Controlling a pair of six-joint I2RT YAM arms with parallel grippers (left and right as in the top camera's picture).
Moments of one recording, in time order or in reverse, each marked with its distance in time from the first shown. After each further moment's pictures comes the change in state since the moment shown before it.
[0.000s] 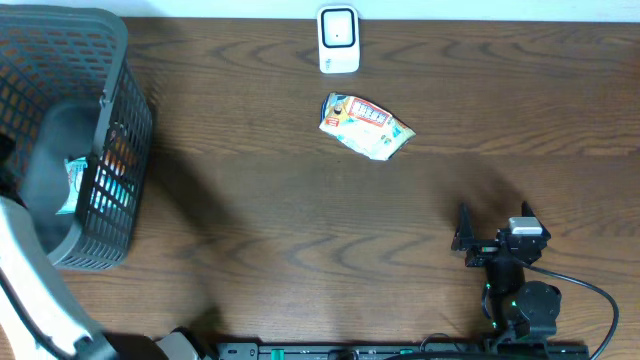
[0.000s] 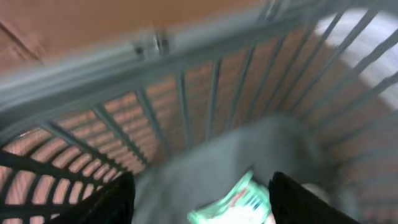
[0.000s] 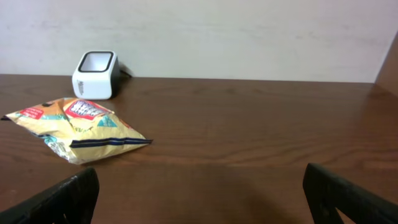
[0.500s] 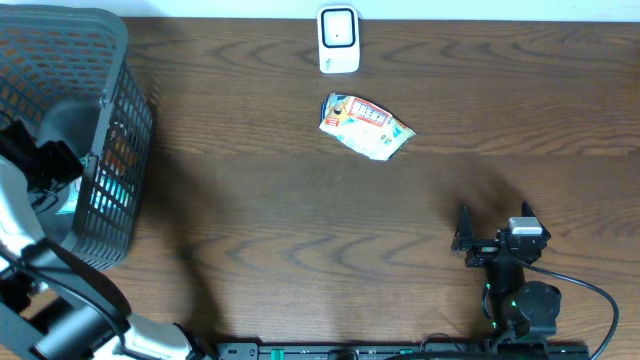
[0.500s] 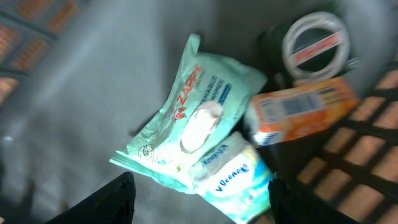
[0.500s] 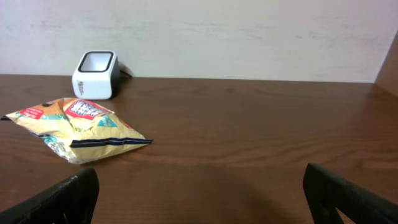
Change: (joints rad) left arm 0.003 0.325 0.000 -0.194 0.350 0.283; right arm 0.000 0.000 0.000 0.000 0.000 0.000
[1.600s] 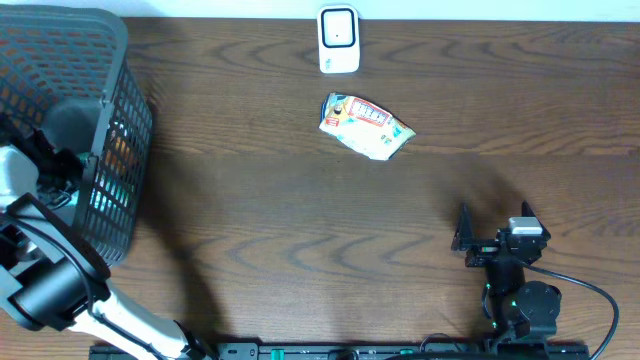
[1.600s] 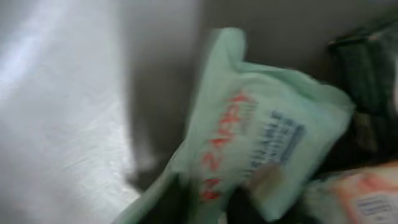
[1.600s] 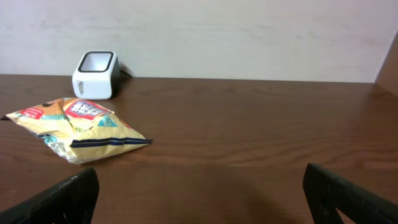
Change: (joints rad) left arm -0.006 0.219 -0.002 0.146 -0.027 0.005; right arm 0.000 0.000 0.000 0.000 0.000 0.000
